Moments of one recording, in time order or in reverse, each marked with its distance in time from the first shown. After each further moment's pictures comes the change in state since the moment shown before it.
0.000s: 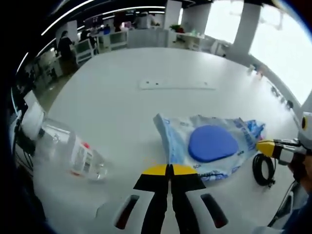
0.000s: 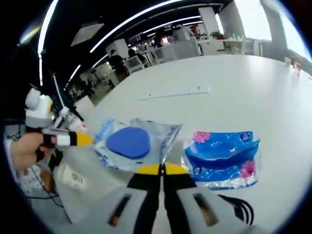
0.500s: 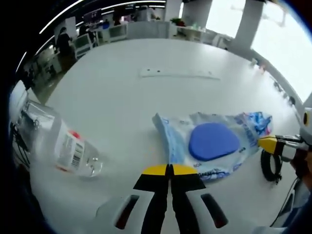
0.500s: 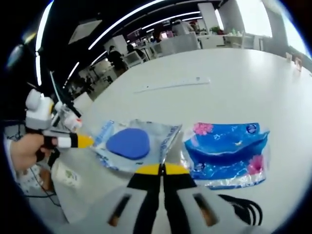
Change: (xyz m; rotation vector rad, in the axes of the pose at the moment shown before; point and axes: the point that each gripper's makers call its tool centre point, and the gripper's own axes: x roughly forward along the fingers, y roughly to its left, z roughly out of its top) left arm 0.018 0.009 -0.018 -0.002 0.052 0.004; right arm 0.018 -0.002 -0.015 0.005 0.037 -0.006
